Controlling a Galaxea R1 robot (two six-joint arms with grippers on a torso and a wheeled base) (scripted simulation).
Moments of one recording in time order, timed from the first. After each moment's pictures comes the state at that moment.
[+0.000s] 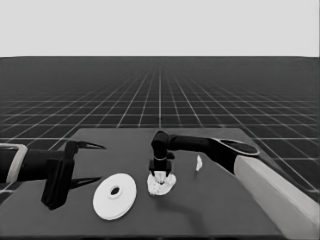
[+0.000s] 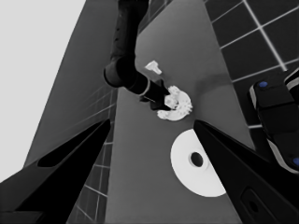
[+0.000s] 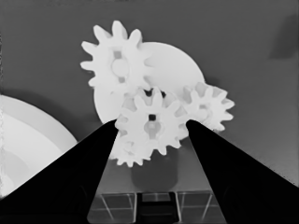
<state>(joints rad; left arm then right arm) -0.34 1.75 -0.42 0.31 0.68 0.35 -0.10 3.08 -1.76 -0.28 -1.50 1.38</state>
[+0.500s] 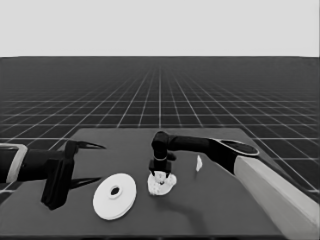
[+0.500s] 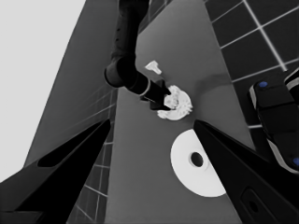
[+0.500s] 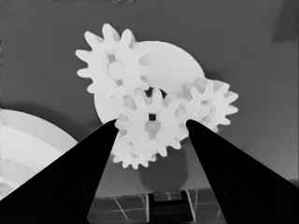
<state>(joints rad) -0.34 1.75 -0.42 0.31 0.68 0.35 -0.11 3.08 -1.76 -0.28 -1.50 1.49</state>
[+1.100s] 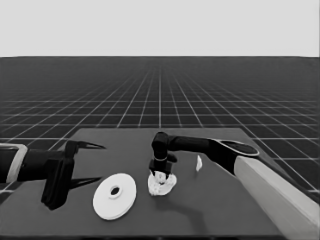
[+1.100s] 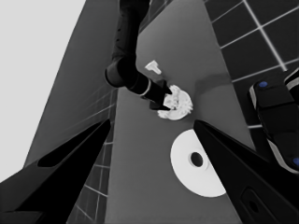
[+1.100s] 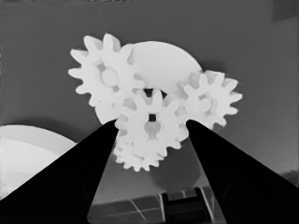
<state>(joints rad) -0.34 1.75 -0.42 0.31 0.68 0.35 -0.11 3.08 -1.76 -0.28 -1.50 1.61</state>
